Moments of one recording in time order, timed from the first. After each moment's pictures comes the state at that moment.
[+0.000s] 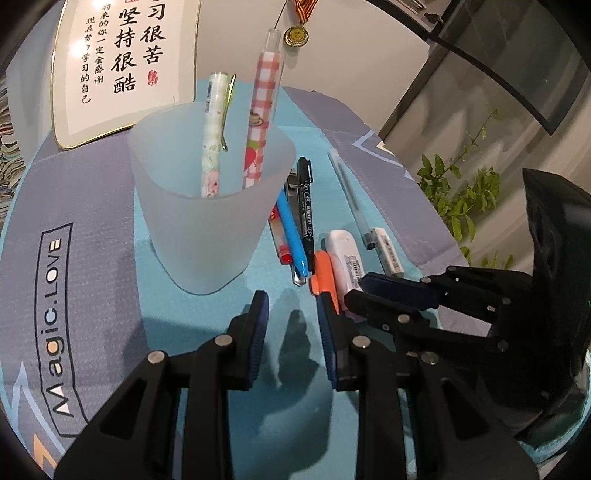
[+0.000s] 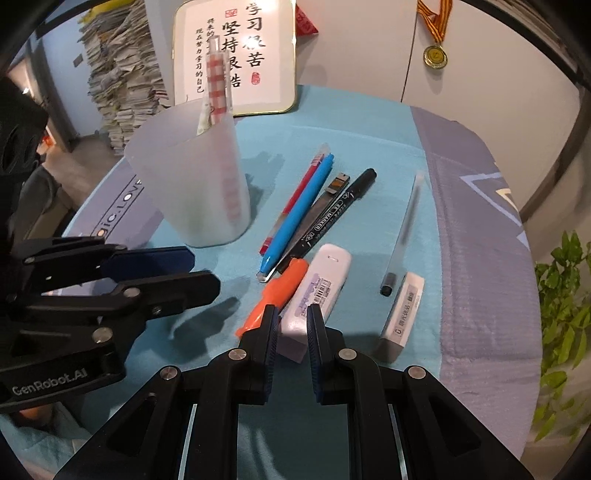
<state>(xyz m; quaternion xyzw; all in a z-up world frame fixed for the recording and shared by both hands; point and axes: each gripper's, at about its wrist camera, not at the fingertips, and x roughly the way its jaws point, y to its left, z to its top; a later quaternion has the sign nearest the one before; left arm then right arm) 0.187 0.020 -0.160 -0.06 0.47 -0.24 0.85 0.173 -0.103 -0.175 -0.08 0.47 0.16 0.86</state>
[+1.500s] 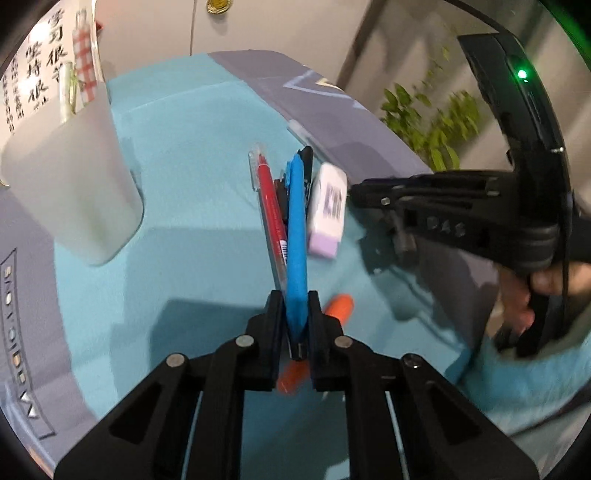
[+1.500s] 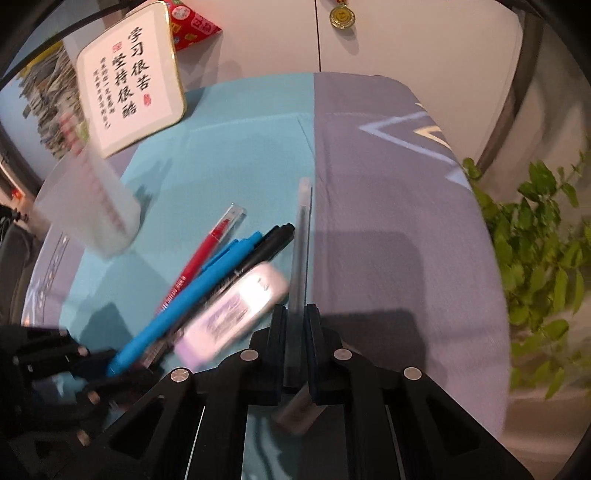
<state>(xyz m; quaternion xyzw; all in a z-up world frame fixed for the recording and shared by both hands) 0.156 -0.043 -0.177 0.05 0.50 -0.30 0.81 0.191 -0.205 -0.184 0.00 0.50 0.09 0.86</state>
